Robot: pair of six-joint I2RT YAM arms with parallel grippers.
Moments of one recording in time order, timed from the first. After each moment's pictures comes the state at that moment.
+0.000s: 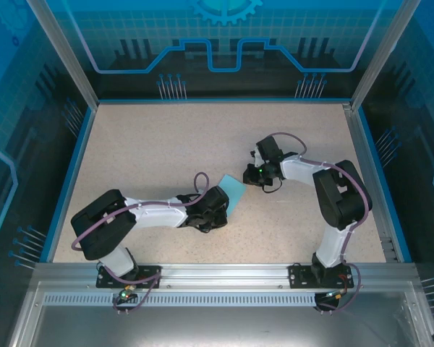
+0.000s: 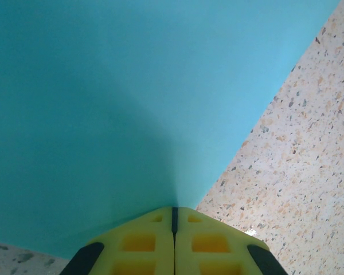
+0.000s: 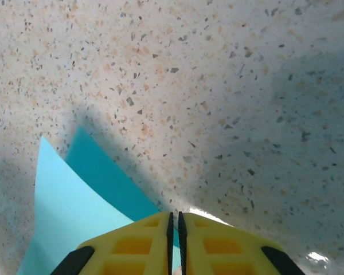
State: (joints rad) left arm -0.91 1.63 0.77 -0.23 0.05 -1.16; right arm 0.40 1.82 1.05 -0.36 -0.34 0.50
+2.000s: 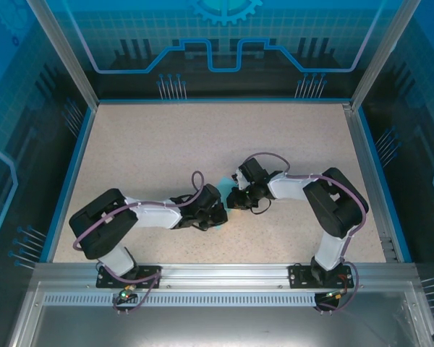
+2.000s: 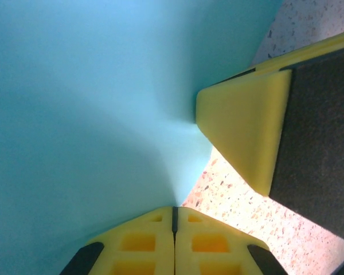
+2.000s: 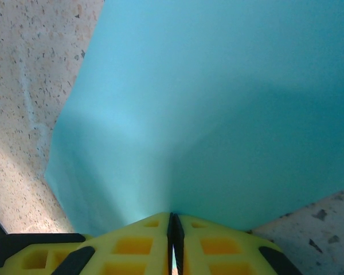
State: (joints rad) left arm -0.85 1.62 0.64 0.04 0.17 -1.09; right arm 0.61 1.80 0.89 -0.24 -0.48 0.60
